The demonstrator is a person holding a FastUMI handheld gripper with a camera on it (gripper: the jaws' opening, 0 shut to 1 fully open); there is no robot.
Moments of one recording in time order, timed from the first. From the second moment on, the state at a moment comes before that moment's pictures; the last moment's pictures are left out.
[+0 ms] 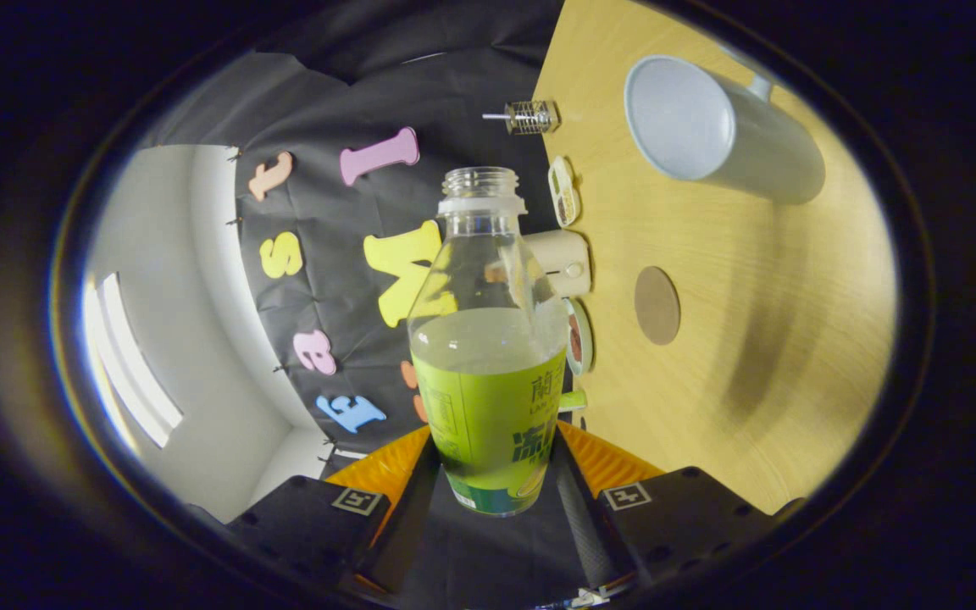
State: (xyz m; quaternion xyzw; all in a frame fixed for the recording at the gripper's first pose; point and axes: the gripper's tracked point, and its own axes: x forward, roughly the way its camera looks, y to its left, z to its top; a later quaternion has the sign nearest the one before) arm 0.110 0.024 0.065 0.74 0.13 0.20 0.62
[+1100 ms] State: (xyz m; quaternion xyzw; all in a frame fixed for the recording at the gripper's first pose) arm 0.109 0.011 0.077 0.79 0.12 0.21 0.57
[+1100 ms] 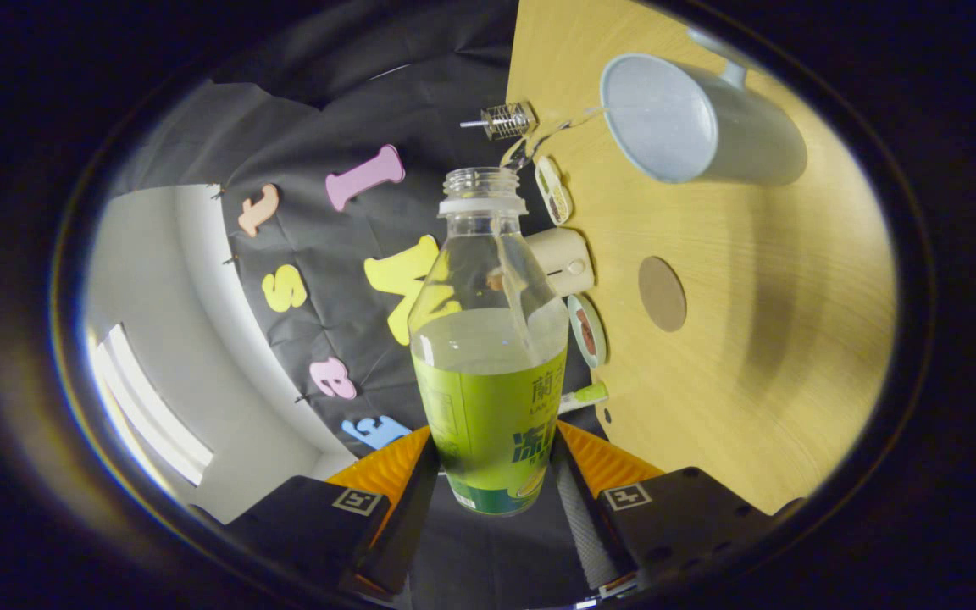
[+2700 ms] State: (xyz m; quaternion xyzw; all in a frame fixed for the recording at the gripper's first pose) arm 0.106 0.011 0.105 0.84 0.09 0.22 0.49
